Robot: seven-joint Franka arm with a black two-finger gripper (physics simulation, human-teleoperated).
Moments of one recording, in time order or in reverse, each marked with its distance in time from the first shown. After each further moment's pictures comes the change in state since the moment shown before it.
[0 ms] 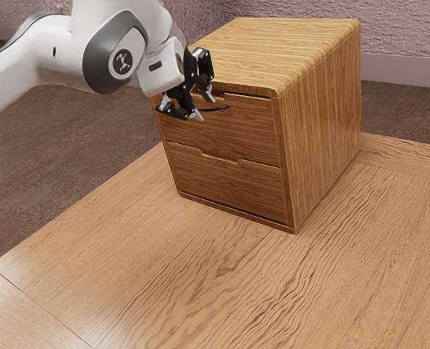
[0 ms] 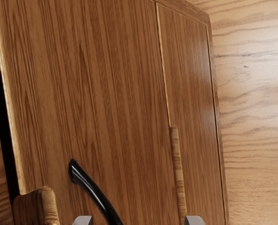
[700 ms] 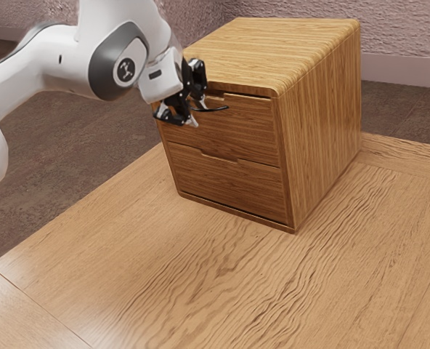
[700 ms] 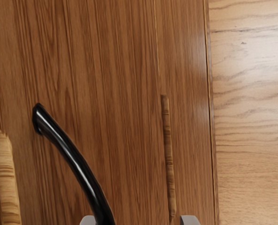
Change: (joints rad) arm 0.029 0.033 0.007 -0.003 0.002 0.007 -0.010
